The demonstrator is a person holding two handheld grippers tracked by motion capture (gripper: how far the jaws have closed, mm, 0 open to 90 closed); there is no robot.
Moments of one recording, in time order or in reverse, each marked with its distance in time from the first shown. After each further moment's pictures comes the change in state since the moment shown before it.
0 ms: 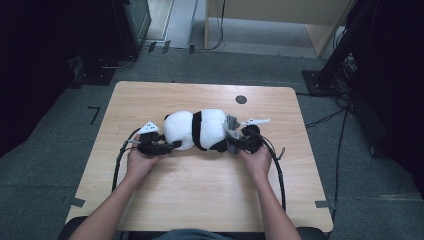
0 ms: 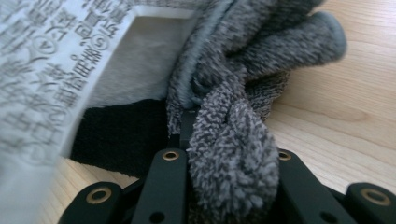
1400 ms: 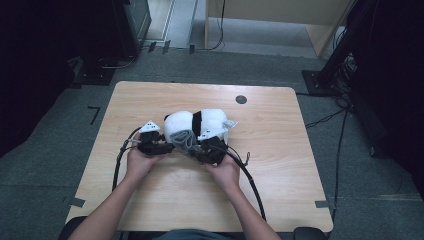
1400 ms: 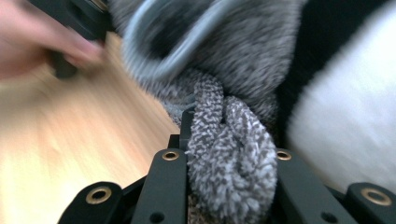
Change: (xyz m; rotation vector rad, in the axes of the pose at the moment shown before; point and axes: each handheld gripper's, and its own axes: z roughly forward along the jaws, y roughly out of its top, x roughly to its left) left arm -0.004 0.005 -0.002 0.038 0.021 0.014; right arm 0.123 0.003 0.034 0.021 0.146 -0.321
